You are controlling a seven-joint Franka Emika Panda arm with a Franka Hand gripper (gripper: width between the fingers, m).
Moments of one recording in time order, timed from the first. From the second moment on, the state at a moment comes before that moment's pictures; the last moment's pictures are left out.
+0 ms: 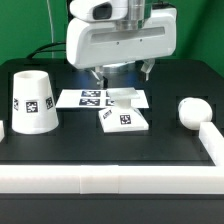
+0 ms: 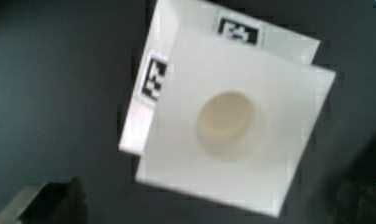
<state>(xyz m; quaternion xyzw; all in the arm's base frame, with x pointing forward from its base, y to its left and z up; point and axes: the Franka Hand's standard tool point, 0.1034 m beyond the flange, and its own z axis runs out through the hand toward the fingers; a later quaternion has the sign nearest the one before) 0.466 0.003 0.078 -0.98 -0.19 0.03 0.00</state>
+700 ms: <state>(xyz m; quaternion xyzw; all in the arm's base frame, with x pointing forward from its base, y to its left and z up) 0.459 0.005 0.069 -1.00 -0.04 0.04 0.01</state>
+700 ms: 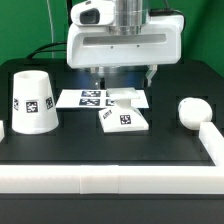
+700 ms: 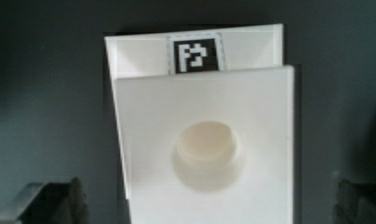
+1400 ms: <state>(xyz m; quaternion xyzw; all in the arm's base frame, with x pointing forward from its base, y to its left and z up) 0.455 0.007 0.045 -1.00 -0.06 0.03 0.02</state>
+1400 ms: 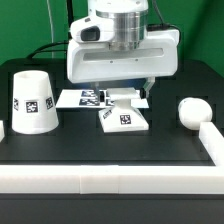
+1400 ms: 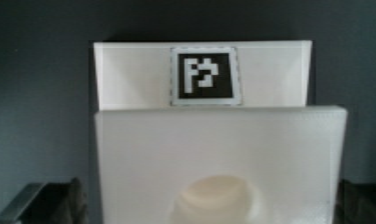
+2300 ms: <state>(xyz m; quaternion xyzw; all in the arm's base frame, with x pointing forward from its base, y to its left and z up) 0.457 0.009 0.045 -1.00 -0.06 0.03 0.02</state>
